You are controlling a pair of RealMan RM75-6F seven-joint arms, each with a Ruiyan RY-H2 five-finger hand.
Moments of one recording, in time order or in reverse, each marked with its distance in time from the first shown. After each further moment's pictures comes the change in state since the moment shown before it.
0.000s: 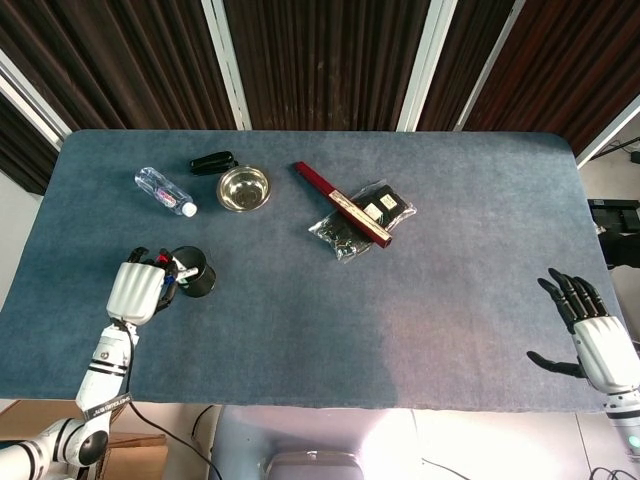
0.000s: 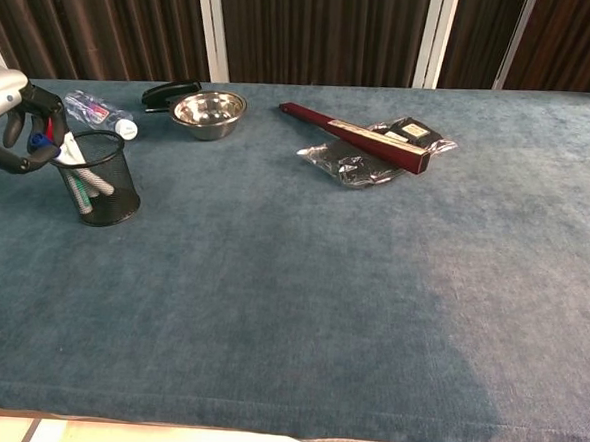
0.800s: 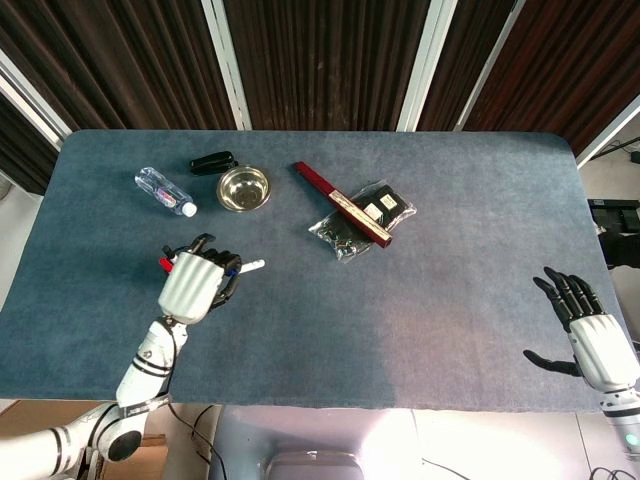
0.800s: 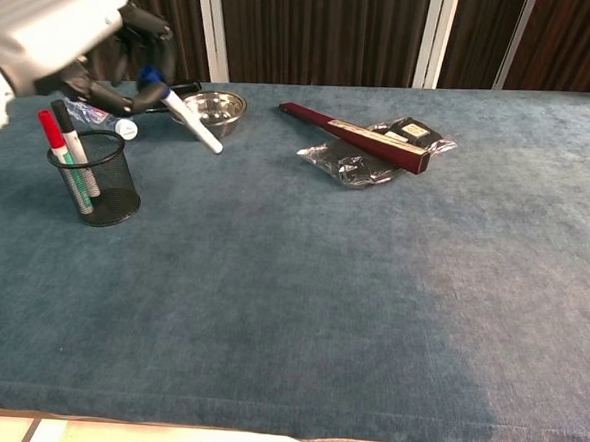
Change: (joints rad) left arm -0.129 -0.074 -0.065 -0.144 0.142 0.041 0.052; right arm 0.010 0.005 0.001 -0.011 -0.010 -0.005 -0.007
